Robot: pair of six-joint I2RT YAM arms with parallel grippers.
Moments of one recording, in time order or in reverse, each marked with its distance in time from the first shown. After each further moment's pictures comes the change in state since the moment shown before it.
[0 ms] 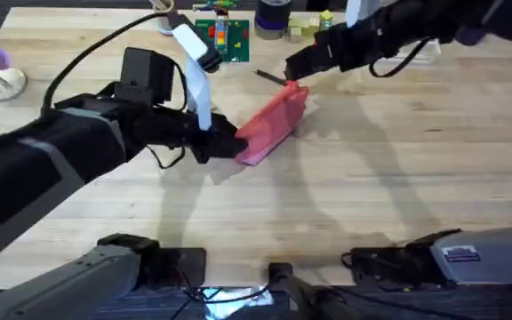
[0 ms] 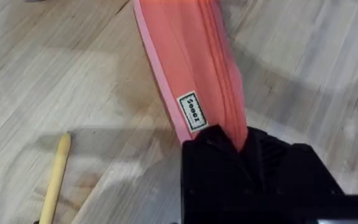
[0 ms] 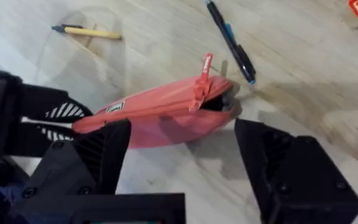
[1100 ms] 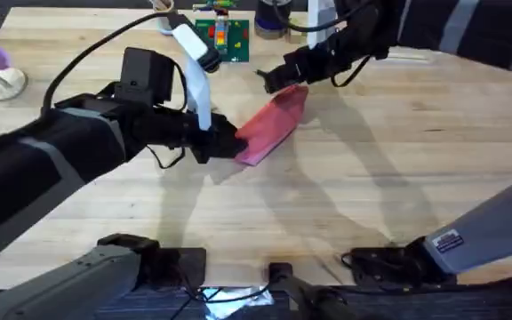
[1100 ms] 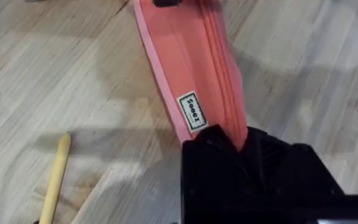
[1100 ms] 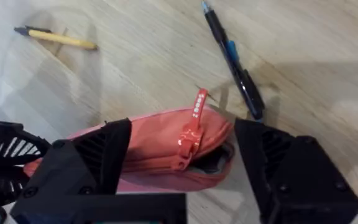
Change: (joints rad) left arm 0.000 0.000 0.000 0.000 0.000 0.000; right arm 0.047 0.247 0.000 0.195 0.001 -0.007
